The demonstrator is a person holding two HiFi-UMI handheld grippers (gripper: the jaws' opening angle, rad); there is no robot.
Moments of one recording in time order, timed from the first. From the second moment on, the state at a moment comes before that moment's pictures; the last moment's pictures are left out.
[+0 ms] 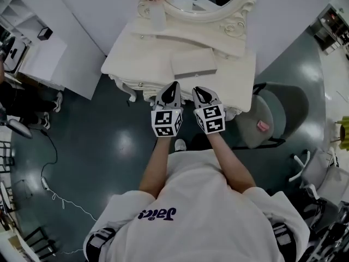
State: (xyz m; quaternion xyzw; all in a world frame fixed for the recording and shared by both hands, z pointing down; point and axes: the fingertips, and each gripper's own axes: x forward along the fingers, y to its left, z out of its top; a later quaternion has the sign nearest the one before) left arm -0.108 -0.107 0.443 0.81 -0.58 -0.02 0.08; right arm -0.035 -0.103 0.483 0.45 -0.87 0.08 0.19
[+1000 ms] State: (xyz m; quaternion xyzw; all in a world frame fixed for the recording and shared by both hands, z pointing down) left arm -0.095 -0.218 0.518 0.85 -0.51 0.05 0.14; right arm -0.004 -0.223 0.623 0.50 -0.80 0.20 0.28
